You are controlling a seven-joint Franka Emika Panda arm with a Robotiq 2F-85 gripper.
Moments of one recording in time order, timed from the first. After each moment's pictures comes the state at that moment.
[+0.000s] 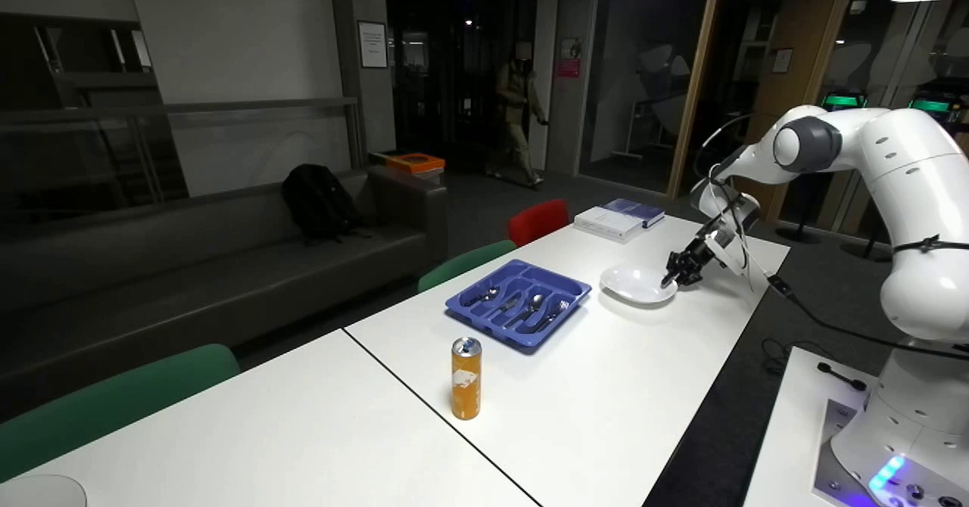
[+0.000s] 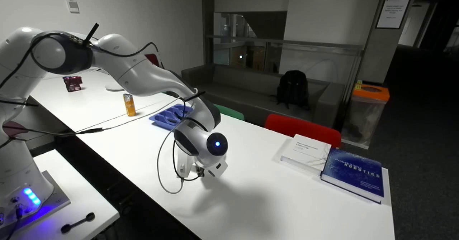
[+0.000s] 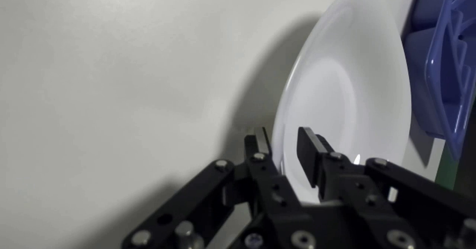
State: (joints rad) arm -0.69 0.81 -0.21 -1.69 0.92 1.97 -0.66
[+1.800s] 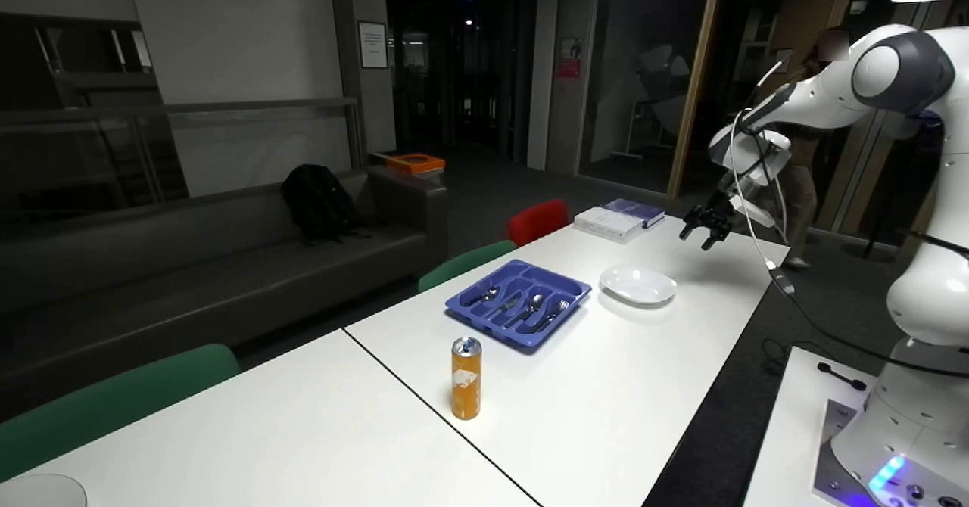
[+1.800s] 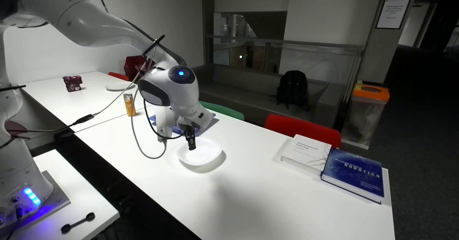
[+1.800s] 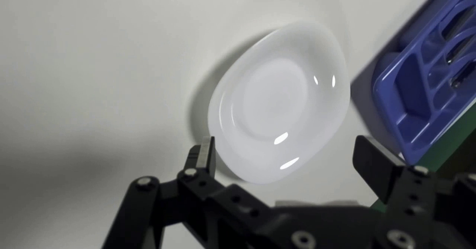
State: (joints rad) arm -0.58 0.26 -0.26 -2.10 0.66 2.24 -0.64
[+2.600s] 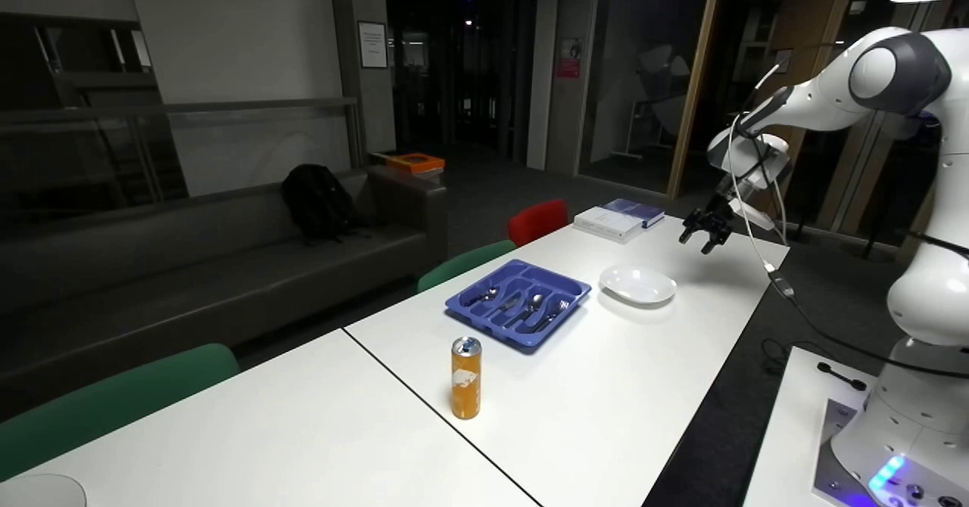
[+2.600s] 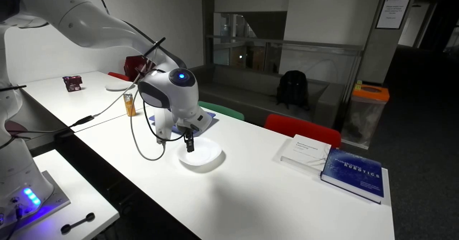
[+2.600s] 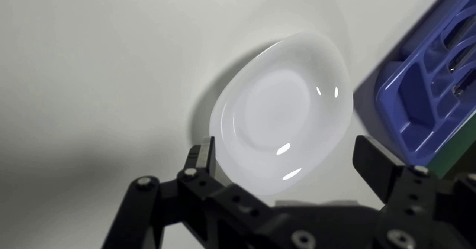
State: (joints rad) arm -0.57 0.28 -0.26 -2.10 0.66 2.24 -0.63
